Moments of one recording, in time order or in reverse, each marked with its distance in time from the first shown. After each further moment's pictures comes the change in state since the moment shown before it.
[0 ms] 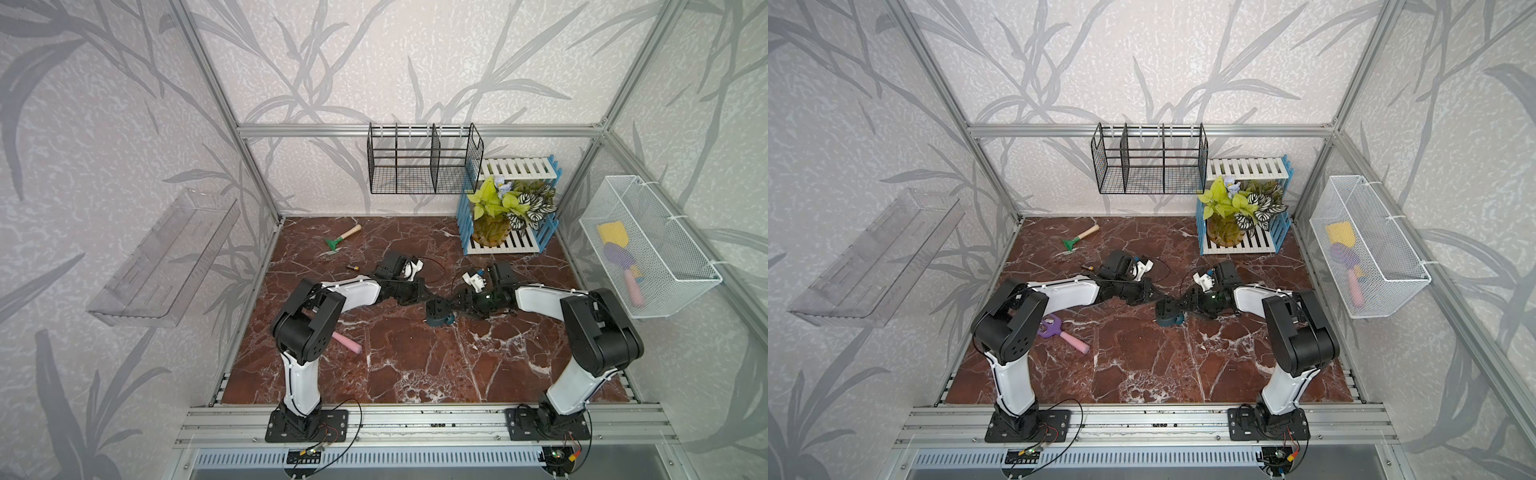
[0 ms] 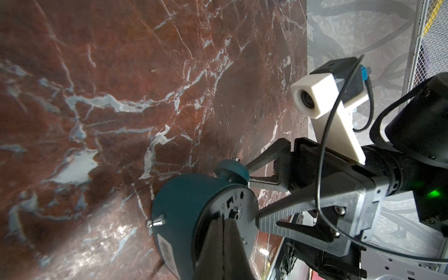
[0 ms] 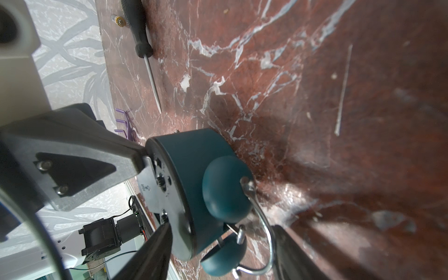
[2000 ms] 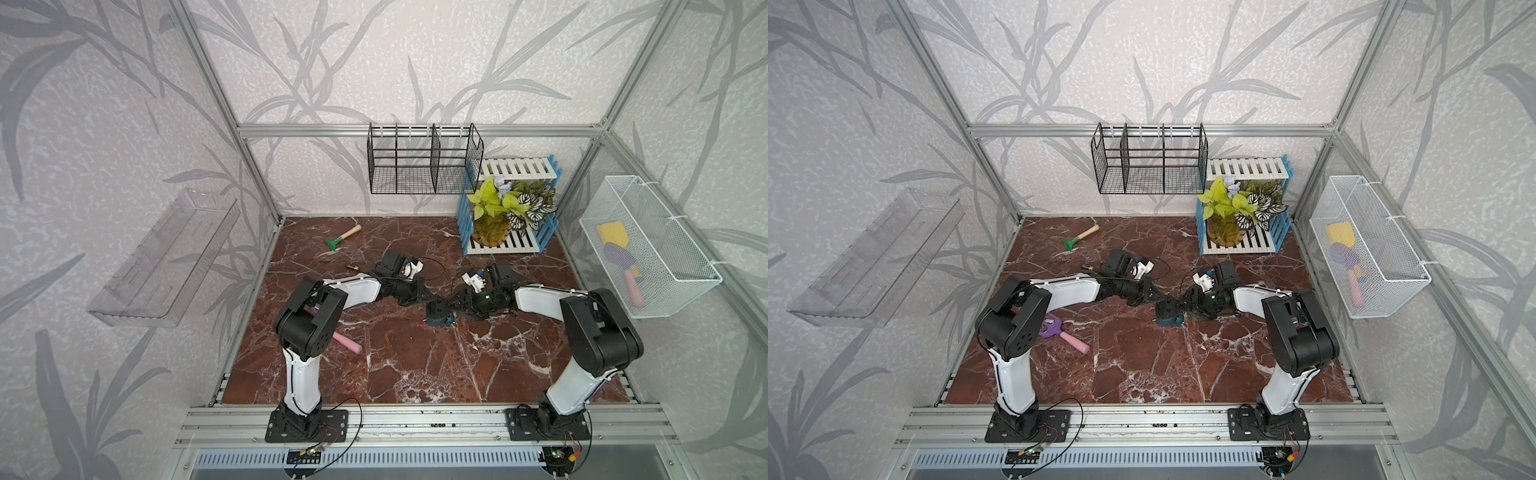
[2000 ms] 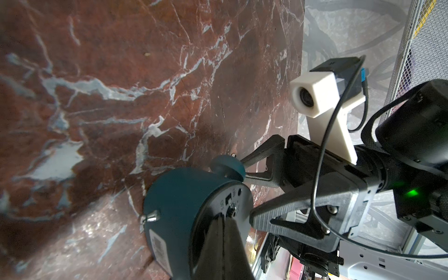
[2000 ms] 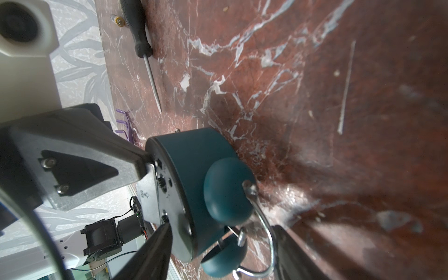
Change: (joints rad) left arm 0.018 0.034 0.025 -0.016 0.084 -0.040; right arm 0.005 0.000 -0.003 0.008 0.000 0.014
